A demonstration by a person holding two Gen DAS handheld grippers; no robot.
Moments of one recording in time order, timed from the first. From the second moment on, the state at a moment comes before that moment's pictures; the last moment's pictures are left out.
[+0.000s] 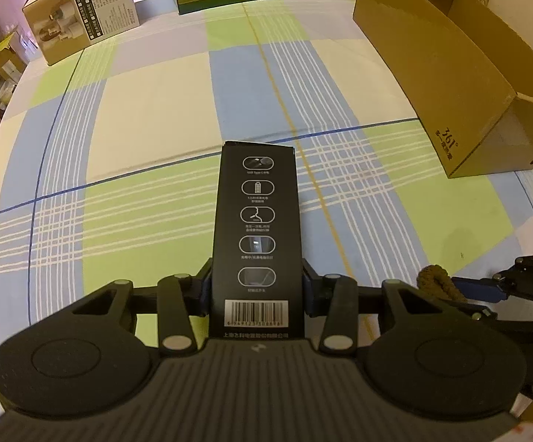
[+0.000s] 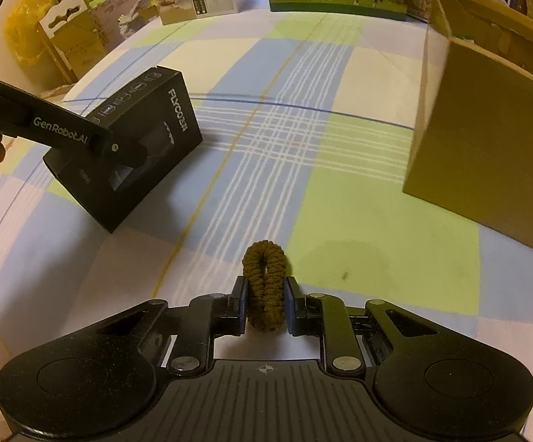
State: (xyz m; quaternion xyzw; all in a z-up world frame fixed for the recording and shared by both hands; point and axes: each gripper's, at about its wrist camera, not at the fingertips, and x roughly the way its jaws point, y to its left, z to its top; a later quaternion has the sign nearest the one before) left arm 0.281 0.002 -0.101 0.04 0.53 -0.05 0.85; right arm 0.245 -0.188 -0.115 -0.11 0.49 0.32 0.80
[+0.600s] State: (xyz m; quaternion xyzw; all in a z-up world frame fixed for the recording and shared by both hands) left arm 0.273 -0.035 -0.048 0.02 0.48 -0.05 0.87; right arm 0.248 -0.241 -0.065 -0.08 0.45 0.33 0.82
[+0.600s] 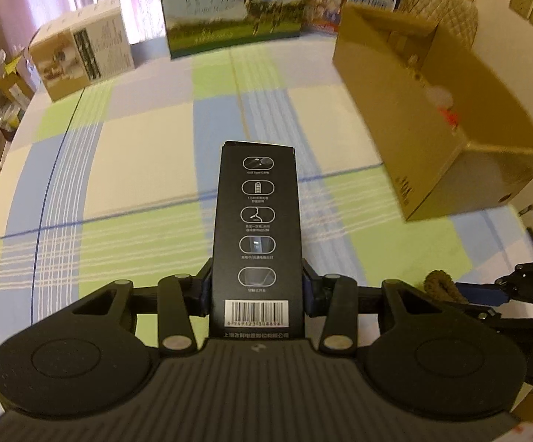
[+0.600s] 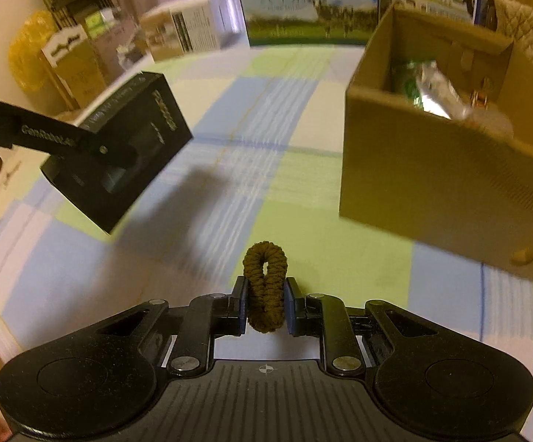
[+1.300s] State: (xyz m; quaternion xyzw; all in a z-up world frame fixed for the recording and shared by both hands) left arm 0.297 -0.128 0.048 0.01 0.39 -0.11 0.91; right arm 0.291 -0.313 0.037 -0.04 0.34 0.31 0.89
